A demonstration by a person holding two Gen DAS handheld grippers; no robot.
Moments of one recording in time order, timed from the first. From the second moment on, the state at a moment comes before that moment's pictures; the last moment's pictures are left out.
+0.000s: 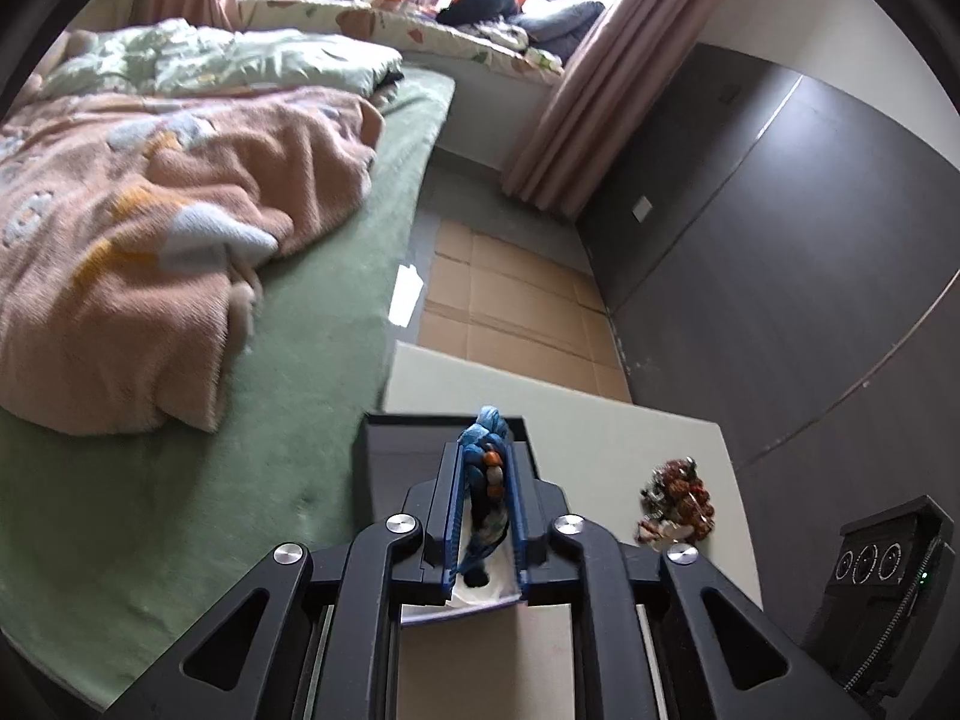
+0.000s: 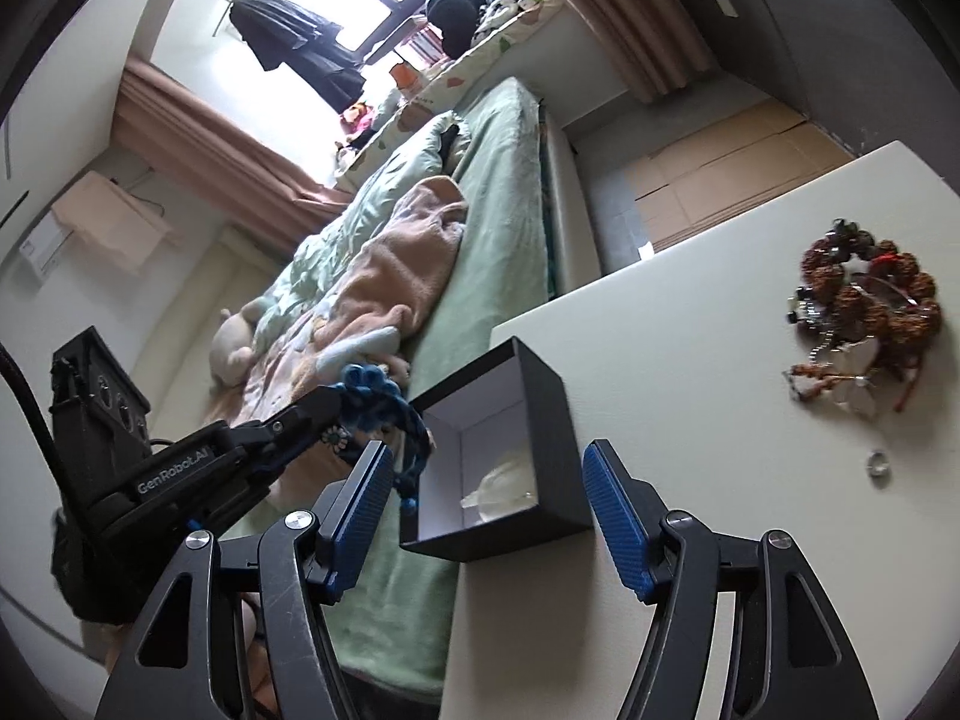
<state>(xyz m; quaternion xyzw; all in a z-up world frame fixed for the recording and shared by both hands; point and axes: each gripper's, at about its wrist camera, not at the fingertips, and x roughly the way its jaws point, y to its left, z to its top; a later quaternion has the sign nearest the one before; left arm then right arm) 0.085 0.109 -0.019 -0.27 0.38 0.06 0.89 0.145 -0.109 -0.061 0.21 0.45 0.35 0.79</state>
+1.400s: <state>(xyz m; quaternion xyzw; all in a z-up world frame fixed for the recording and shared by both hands) 0.163 -0.068 -0.064 -0.12 0.42 -0.07 0.90 0.174 -0.297 -0.064 0.31 0.49 0.11 0.81</state>
